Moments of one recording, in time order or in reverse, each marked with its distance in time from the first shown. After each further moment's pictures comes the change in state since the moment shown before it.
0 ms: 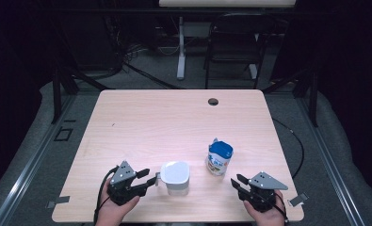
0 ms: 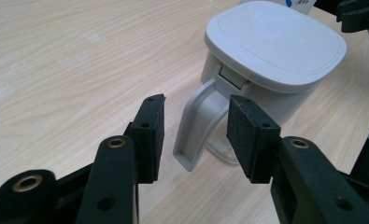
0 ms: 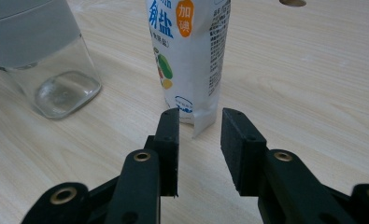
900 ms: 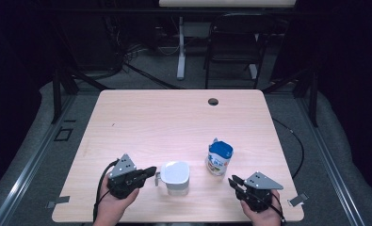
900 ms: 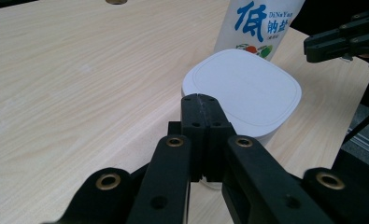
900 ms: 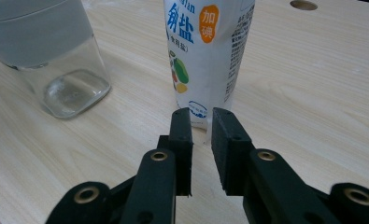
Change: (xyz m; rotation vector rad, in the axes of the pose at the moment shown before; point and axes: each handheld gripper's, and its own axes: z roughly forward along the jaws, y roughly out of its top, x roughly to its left) left arm -0.006 0.028 -0.010 -0.038 -0.054 0.023; right arm 0.009 0.004 0.004 0.009 0.012 -0.027
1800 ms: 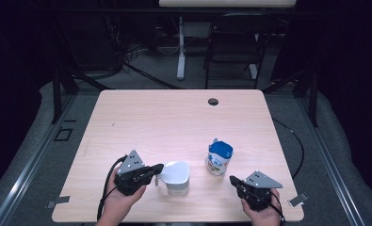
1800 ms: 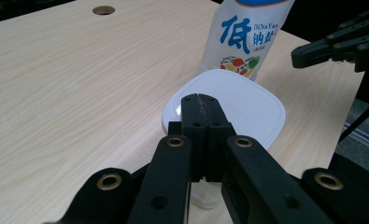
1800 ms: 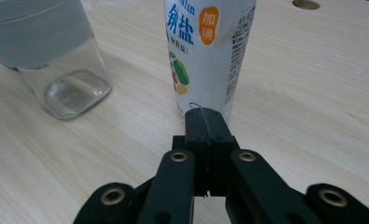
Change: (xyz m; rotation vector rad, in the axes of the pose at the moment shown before) left arm -0.011 0.019 0.013 0.012 -0.015 0.037; right arm -0.001 0.002 0.002 0.004 0.010 0.002
